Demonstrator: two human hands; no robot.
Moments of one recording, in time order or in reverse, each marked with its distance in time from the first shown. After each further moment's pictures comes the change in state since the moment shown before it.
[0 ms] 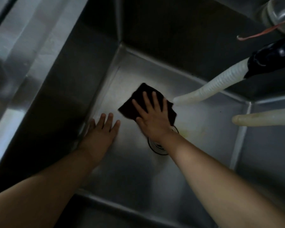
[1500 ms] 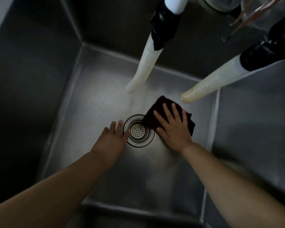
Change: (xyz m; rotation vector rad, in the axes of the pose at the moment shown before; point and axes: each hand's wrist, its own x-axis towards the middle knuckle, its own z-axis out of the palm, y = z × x) left_hand 0.017 0.099 -0.021 0.074 0.045 0.225; right_hand -0.126 0.108 0.015 0.022 -0.027 0.202
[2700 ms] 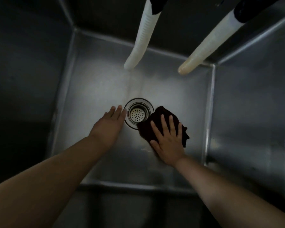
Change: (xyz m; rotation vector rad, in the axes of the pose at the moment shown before) left_hand -0.011 -0.010 0.009 -0.209 0.072 -0.006; right_hand -0.092 -0.064 0.031 0.038 -0.034 0.119
